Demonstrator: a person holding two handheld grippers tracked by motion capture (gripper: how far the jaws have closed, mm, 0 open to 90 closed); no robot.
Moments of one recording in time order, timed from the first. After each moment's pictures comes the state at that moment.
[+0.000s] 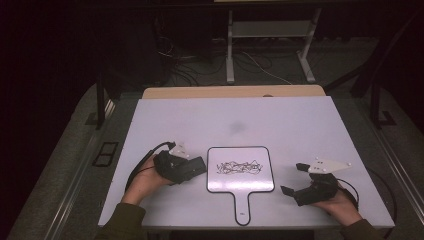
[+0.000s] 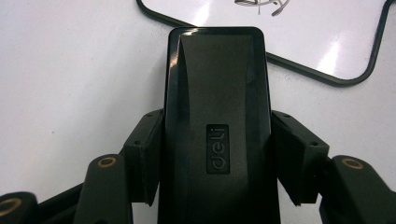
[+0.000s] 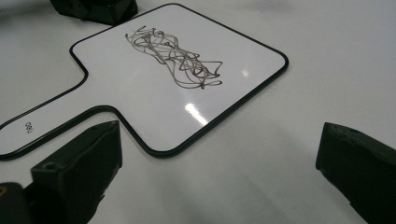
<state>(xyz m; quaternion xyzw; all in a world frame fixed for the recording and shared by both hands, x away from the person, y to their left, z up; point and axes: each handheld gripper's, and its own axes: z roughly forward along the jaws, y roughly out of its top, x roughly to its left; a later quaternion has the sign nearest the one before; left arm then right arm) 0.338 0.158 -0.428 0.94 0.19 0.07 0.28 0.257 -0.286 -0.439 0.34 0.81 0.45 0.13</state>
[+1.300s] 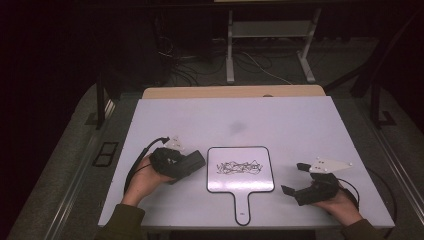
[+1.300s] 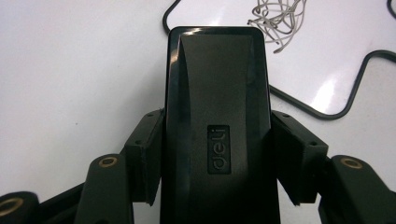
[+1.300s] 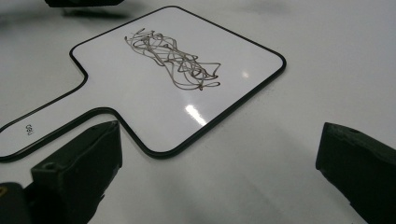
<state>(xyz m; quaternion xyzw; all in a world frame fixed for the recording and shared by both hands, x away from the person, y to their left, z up) 0.334 0.163 -0.408 0.91 0.26 0.06 0.31 0.257 -0.288 -0.439 0.35 0.81 0.45 0.12</state>
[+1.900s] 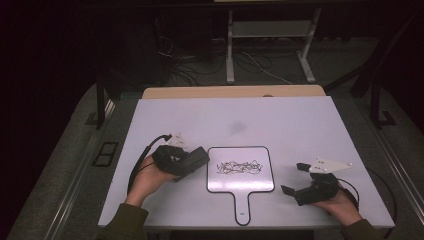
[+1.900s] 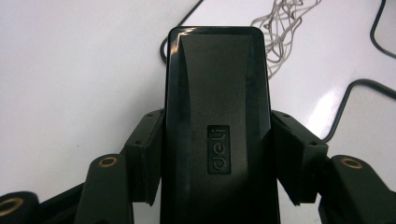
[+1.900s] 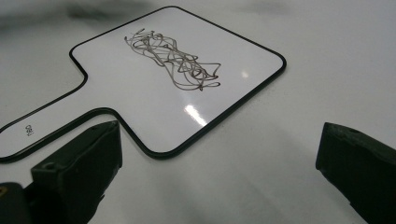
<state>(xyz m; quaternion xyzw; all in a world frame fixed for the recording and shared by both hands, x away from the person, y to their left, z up) 0.333 0.151 -0.395 0.91 0.26 0.08 0.33 0.257 -0.288 -0.438 0.35 0.81 0.45 0.13</state>
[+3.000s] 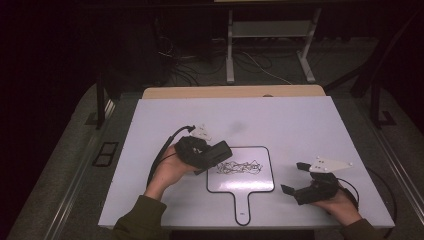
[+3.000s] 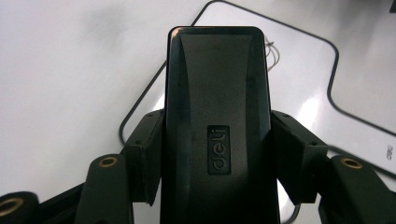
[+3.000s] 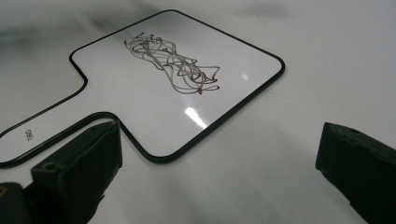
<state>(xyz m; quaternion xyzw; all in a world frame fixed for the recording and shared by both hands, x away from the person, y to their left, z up) 0.348 0.087 -0.378 0.91 0.21 0.05 0.34 0.258 -0.287 -0.438 0.35 0.81 0.46 0.12</state>
